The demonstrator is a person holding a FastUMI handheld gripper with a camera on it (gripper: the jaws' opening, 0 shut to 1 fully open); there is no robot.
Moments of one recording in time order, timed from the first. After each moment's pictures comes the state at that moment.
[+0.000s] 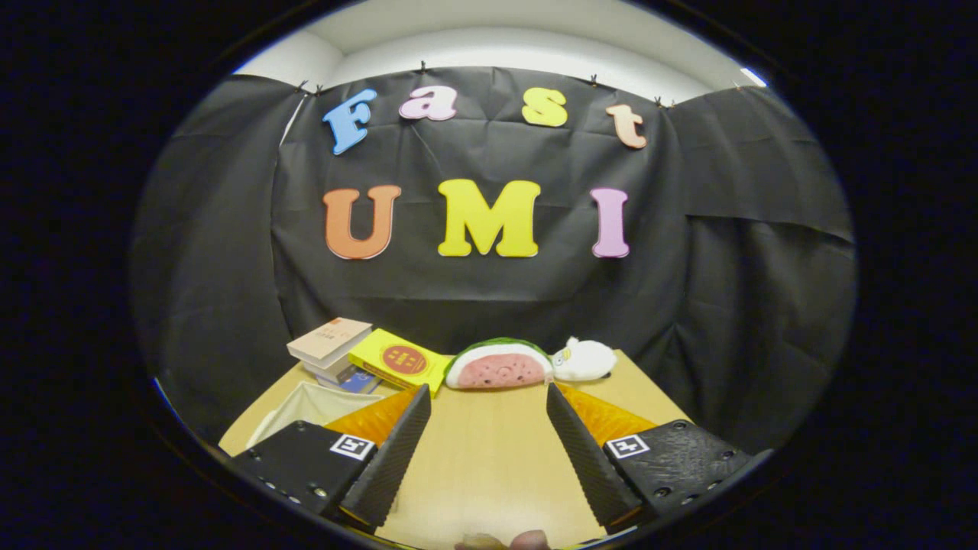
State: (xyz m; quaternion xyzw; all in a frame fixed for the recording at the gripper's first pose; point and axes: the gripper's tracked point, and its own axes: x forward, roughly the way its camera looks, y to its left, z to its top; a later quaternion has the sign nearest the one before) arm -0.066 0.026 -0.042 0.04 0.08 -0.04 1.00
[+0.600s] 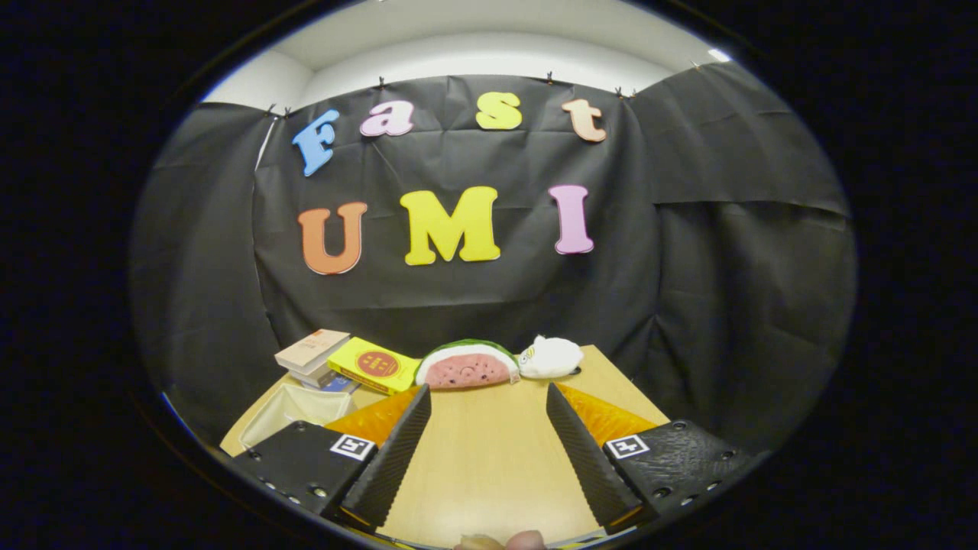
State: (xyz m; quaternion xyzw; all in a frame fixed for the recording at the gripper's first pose) arm -0.098 -0.057 -0.057 0.10 0.08 -0.05 0.99
